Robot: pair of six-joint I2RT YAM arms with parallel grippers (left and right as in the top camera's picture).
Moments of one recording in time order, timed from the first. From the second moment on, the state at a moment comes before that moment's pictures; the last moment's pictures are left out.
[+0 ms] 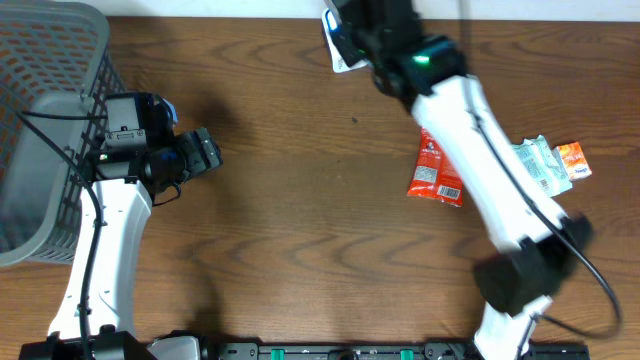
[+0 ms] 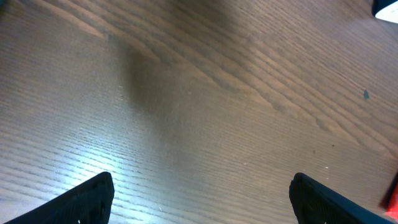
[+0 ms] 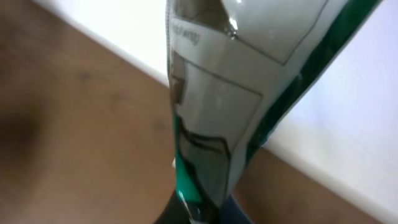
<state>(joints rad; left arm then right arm) 0.11 1.41 1.11 -0.80 0.21 -0.33 0.48 1.93 2.06 -0.73 0.10 -0.16</state>
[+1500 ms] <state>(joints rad) 0.11 1.41 1.11 -0.80 0.21 -0.33 0.44 1.86 1.21 -0.64 -0.01 0.34</state>
